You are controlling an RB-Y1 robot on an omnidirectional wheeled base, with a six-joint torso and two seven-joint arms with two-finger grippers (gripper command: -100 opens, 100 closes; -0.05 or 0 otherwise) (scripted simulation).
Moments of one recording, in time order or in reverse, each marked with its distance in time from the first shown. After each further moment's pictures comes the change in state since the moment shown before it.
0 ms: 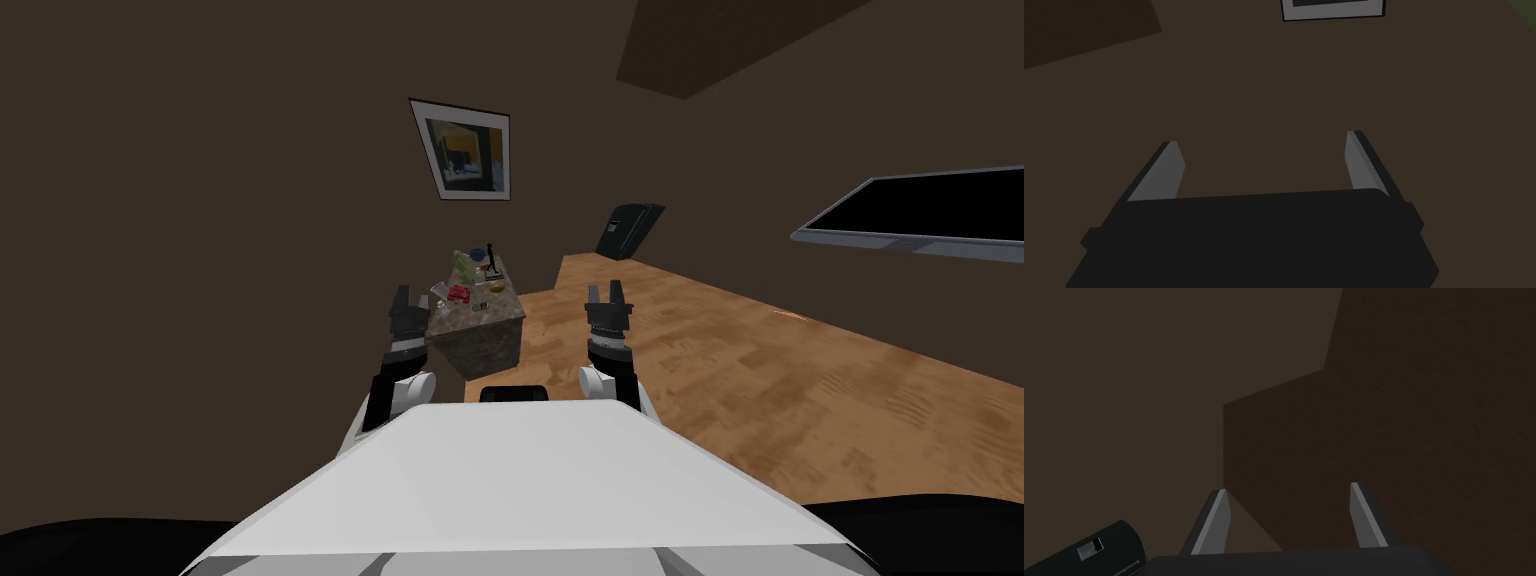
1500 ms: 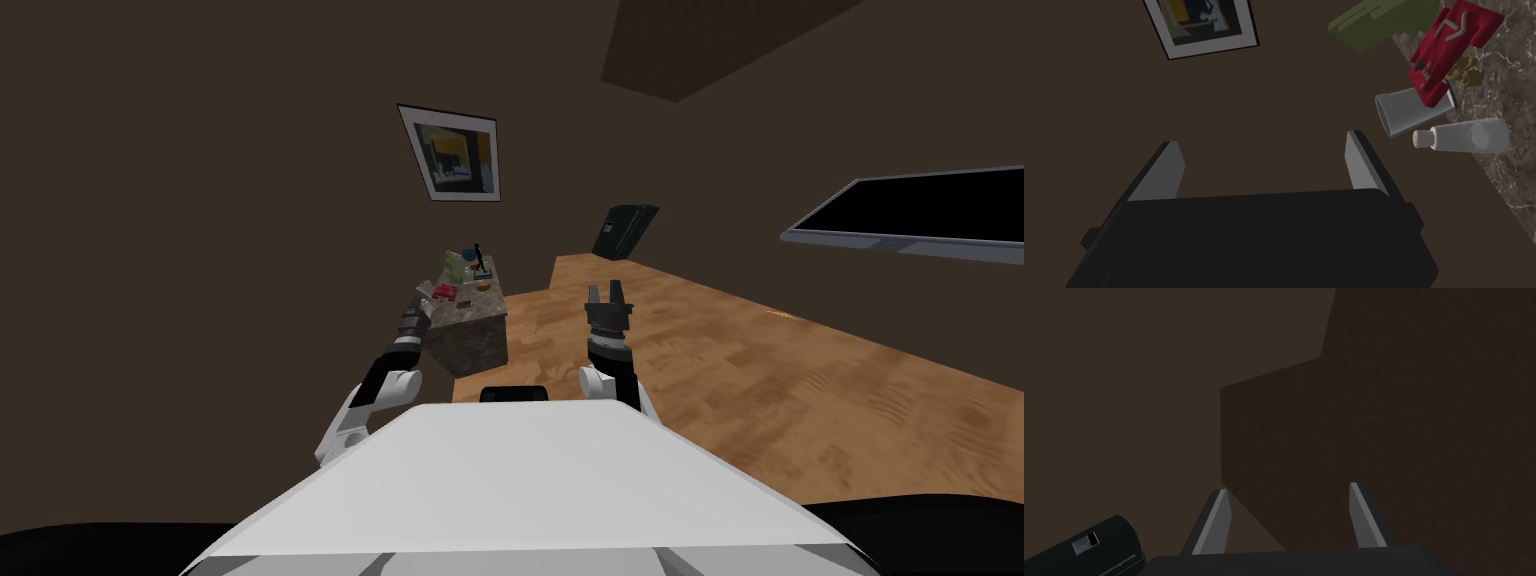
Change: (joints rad) left arm -0.041 0.120 0.102 0.082 0.075 0.399 0.053; right arm 0.000 0.000 0.000 0.000 0.000 0.000 0.000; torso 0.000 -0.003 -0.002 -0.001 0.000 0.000
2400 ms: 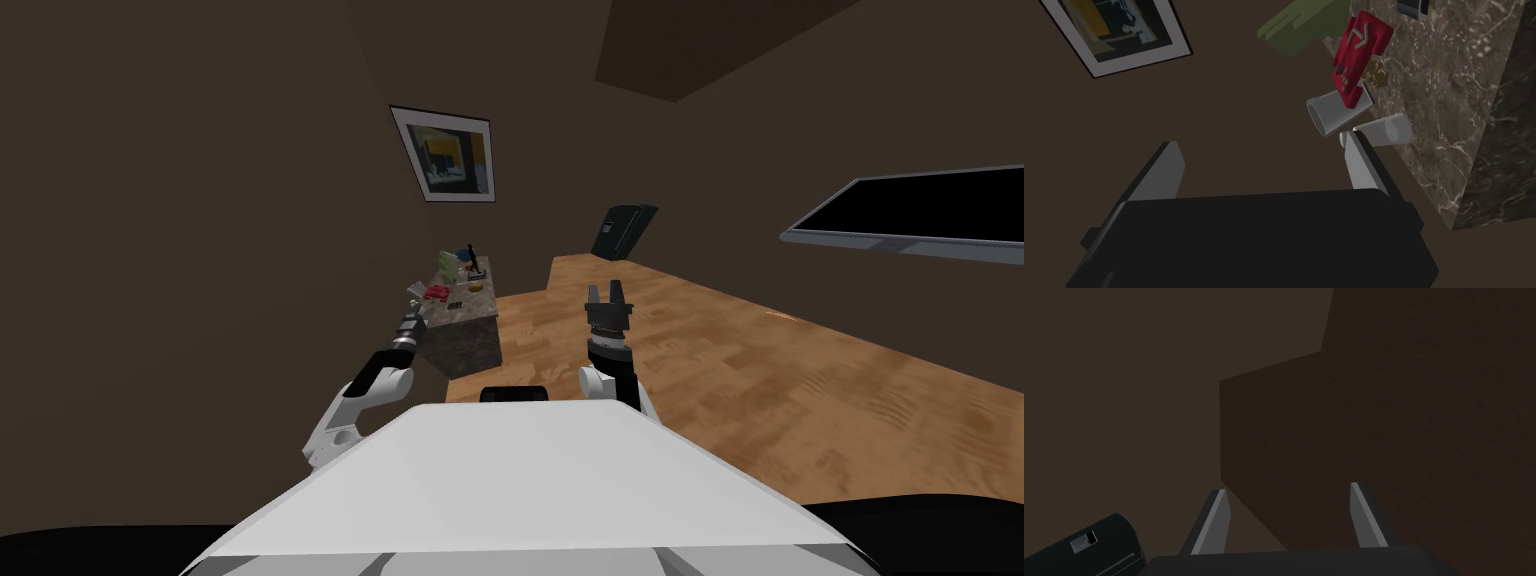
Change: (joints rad) left arm -0.028 0.052 0.066 0.054 0.040 0.226 0.011; right arm 0.000 0.000 0.000 0.000 0.000 0.000 0.000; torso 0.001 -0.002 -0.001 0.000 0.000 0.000
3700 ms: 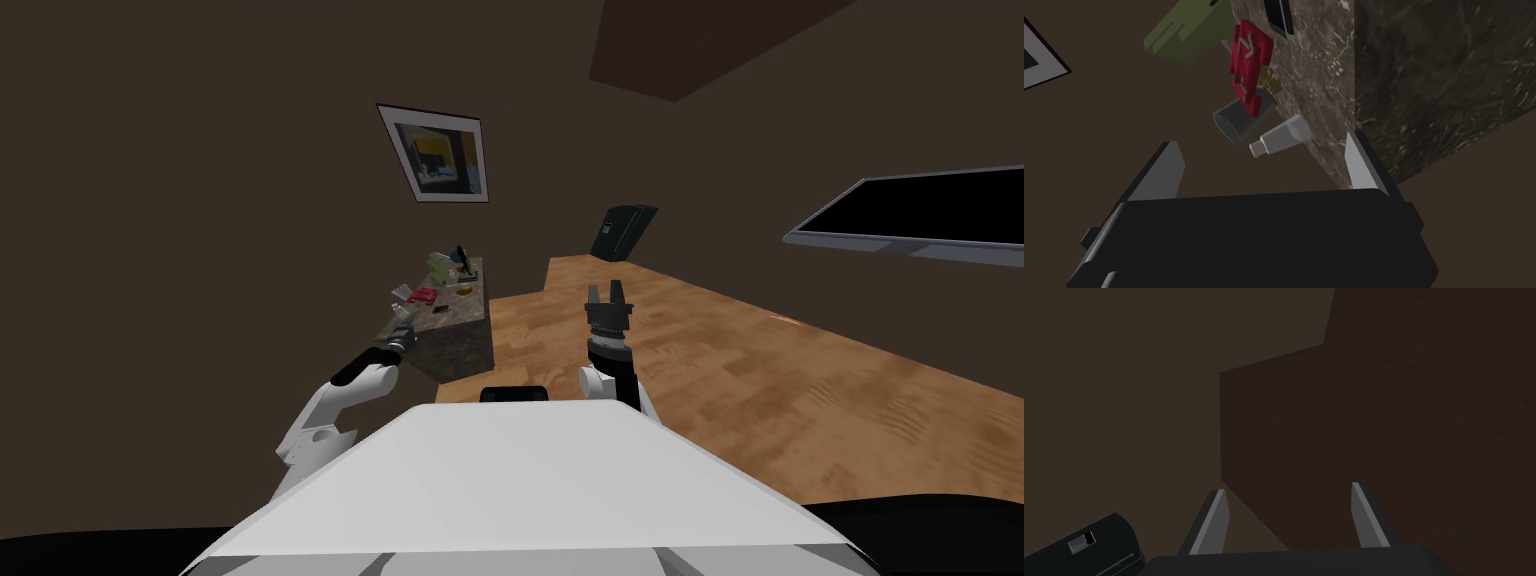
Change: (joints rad) left arm -0.036 0.072 0.110 0.074 0.051 0.361 -0.006; right arm 0.000 0.000 0.000 0.000 0.000 0.000 0.000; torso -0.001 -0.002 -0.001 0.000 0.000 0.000
